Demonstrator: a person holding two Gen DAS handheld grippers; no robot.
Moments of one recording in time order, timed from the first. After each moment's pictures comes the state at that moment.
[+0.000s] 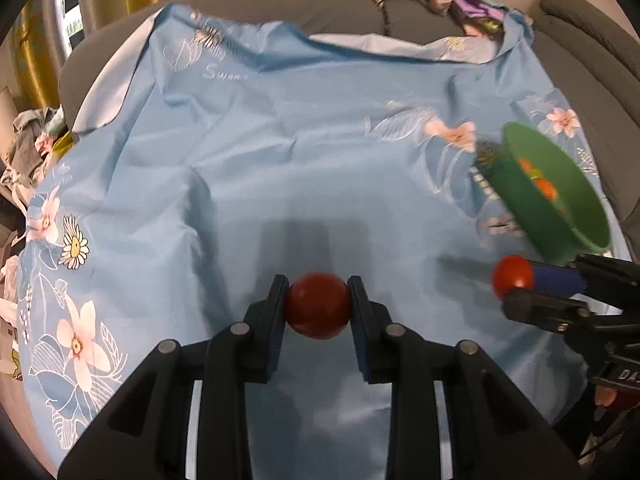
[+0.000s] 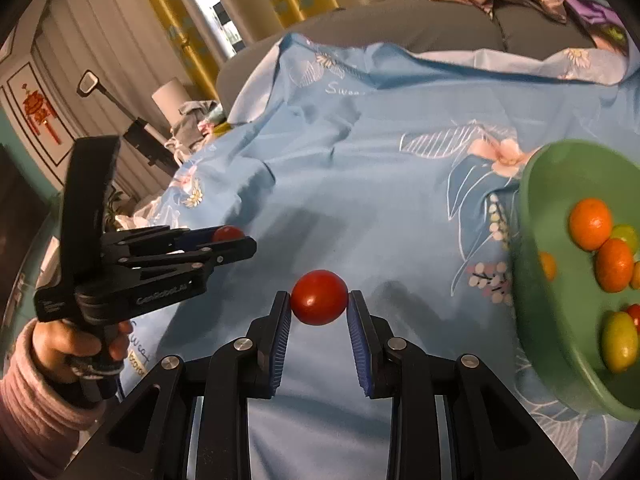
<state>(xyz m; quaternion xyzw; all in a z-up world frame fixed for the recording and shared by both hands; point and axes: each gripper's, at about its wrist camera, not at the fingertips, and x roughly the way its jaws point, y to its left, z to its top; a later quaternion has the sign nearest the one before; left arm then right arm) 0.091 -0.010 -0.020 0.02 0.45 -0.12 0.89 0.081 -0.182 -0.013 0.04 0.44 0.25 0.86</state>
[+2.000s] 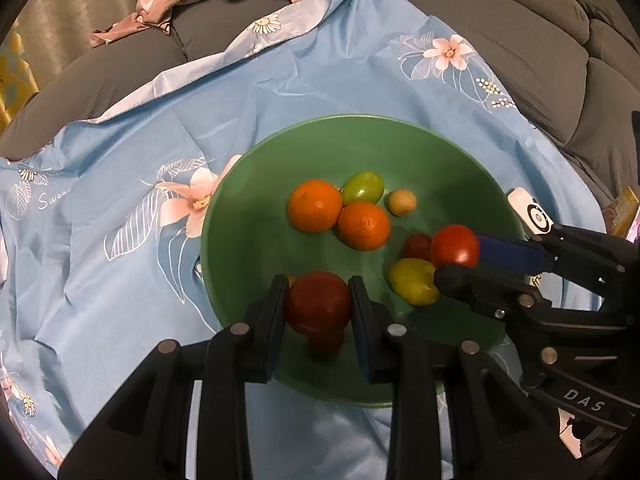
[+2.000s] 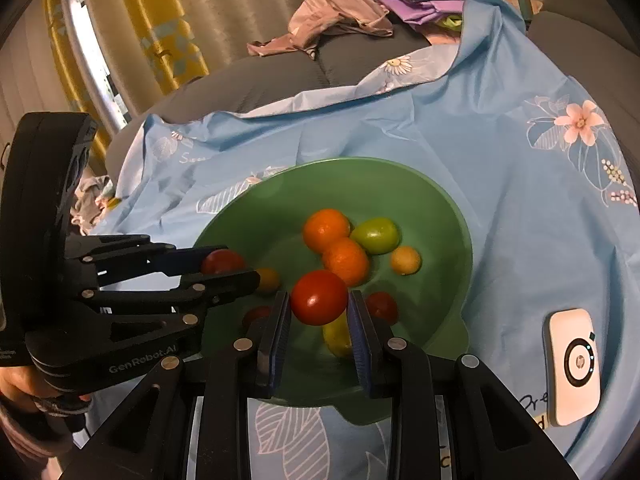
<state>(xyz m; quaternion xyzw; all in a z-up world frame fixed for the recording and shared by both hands) 0.123 -0.245 -0.006 0.15 0.44 -0.28 0.84 0.069 -0.351 0.009 0.07 0.40 0.06 0.91</state>
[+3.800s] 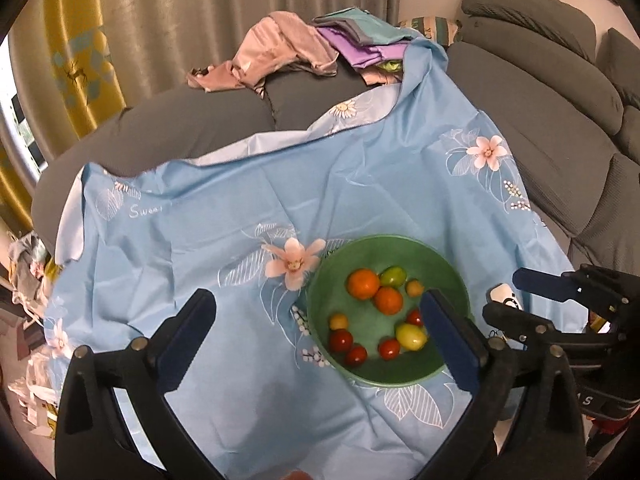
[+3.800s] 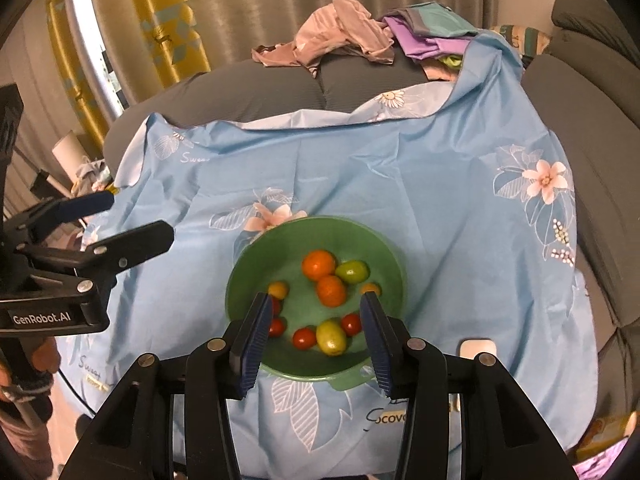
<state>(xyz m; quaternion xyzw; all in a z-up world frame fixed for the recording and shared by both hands) 0.097 -0.203 0.147 0.09 0.39 -0.17 0.90 0.063 -0.337 0.131 0.01 0.44 0.03 0.89</state>
